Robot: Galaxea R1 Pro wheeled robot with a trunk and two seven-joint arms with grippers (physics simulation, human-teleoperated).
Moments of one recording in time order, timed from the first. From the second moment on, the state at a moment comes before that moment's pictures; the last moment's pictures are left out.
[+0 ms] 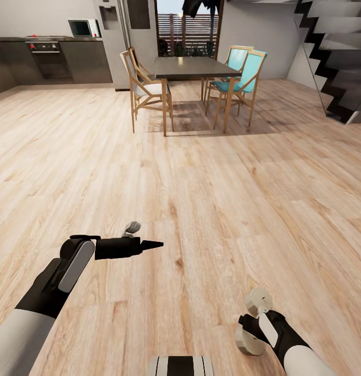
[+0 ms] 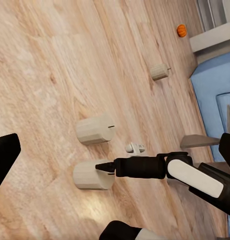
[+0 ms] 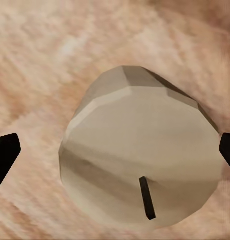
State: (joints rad) left arm -0.69 0.21 -0.20 -1.28 0.65 1.04 -0.64; right arm -0.60 -0.01 -0.34 -0.39 -0.16 0.48 -0.13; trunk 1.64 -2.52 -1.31
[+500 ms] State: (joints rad) left arm -0.69 0.21 -0.20 -1.28 0.65 1.04 -0.64; right arm -0.60 -0.01 -0.33 -0.38 -0.16 0.49 -0.18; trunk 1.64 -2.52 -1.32
